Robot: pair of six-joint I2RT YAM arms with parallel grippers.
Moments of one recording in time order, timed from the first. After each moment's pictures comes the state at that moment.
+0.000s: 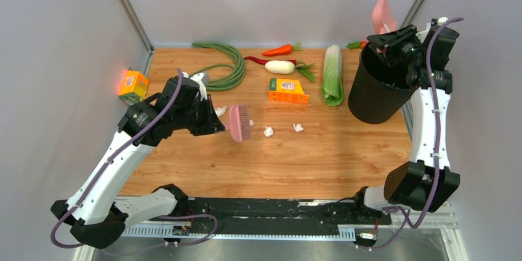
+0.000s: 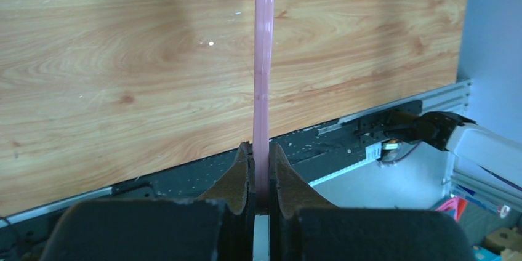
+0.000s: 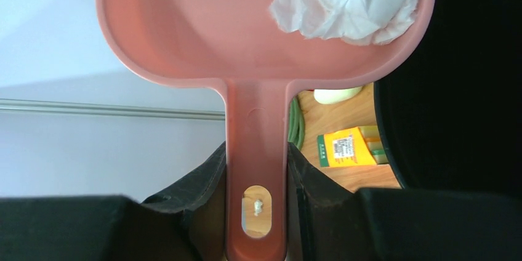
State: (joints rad) left arm -0.63 1.05 1.42 -1.17 0.09 -0.68; right arm -0.28 1.39 1.53 -0.42 -0.53 0.96
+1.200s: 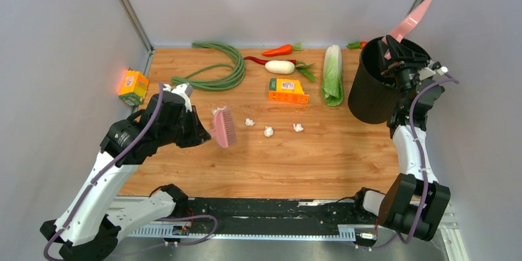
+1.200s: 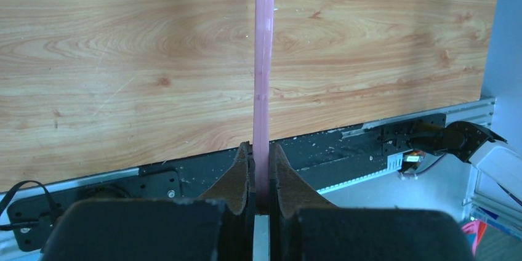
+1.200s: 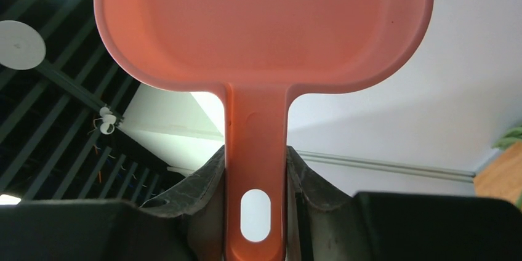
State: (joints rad) left arm -0.63 0.90 1.34 -1.25 -0.03 -0.70; right arm -0.32 1.18 0.84 0.71 -0.43 1.96
